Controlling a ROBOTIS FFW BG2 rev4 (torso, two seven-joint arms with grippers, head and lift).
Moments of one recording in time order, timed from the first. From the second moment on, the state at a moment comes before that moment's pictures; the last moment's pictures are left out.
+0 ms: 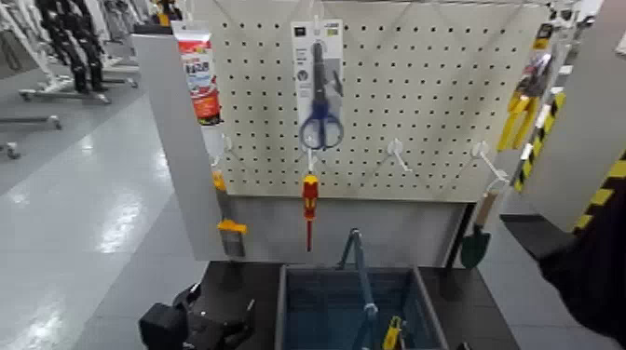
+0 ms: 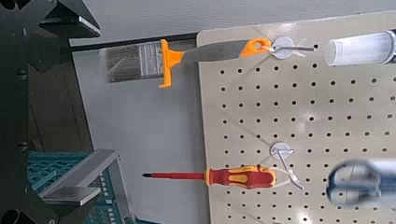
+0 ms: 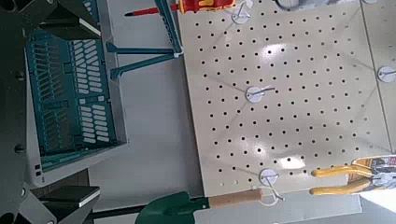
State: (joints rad) left arm 0.21 0.19 -0.15 -1.65 0.11 -0.12 -0.12; right arm 0.39 -0.11 0.24 -1.54 -0.16 -0.54 -0.18
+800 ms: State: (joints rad) left arm 0.17 0.17 -0.05 -1.65 0.14 -0.03 -0.31; right arm 0.39 -0.11 0.24 -1.55 -0.16 -0.54 -0.18
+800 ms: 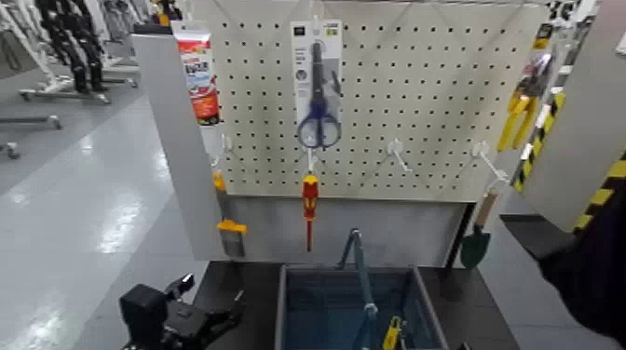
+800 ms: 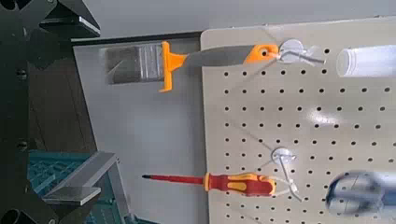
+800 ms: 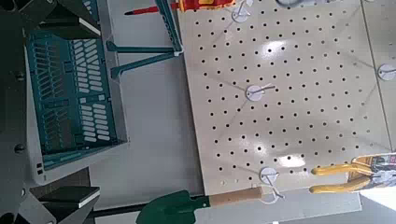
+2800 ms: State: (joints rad) left arm -0.48 0.43 -0.19 -1.15 0.33 0.15 -0.83; right arm 0.37 -0.11 0.26 -1.54 -0.16 -0.54 -0.18
